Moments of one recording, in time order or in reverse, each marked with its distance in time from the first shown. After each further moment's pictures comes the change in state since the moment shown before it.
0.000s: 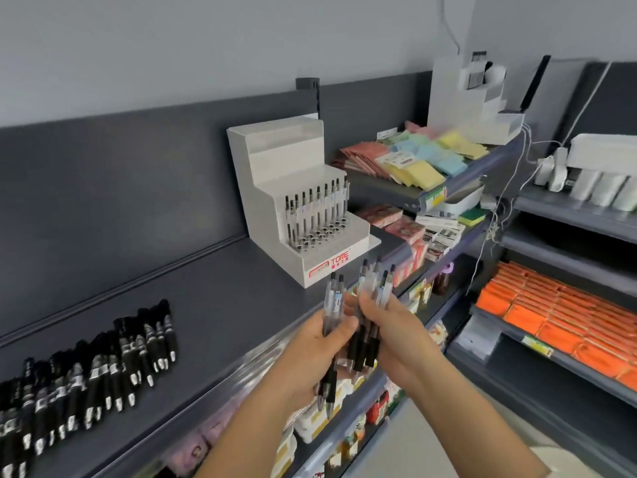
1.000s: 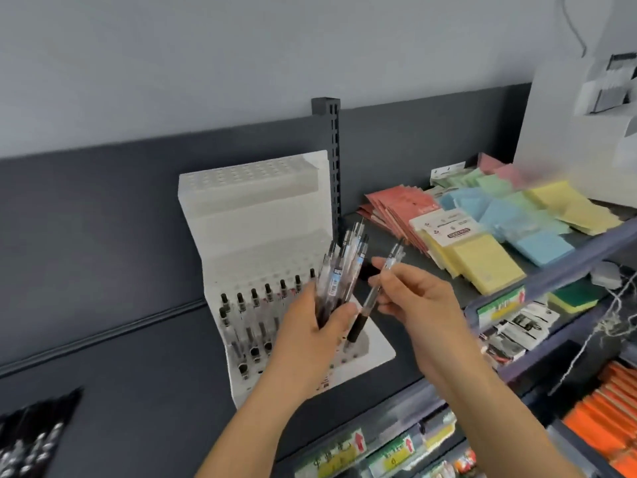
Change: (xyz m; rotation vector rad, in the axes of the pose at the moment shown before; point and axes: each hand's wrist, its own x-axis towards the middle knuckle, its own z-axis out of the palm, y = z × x) left_hand 0.232 0.088 0.029 0.417 0.513 0.349; right_hand 0.247 -0.134 -0.064 -0.294 -0.151 -0.329
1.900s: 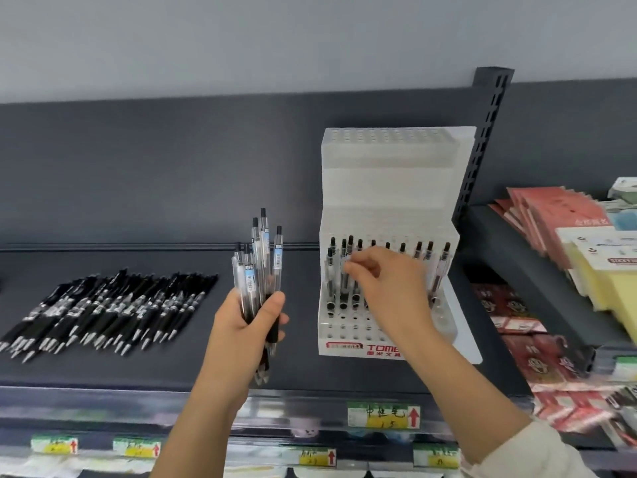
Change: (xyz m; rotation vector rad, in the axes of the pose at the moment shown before) left_hand -0.107 -0.024 -0.078 -0.219 0.746 -0.407; right_hand -0.003 0.021 0.101 -0.601 -0.469 -0.285
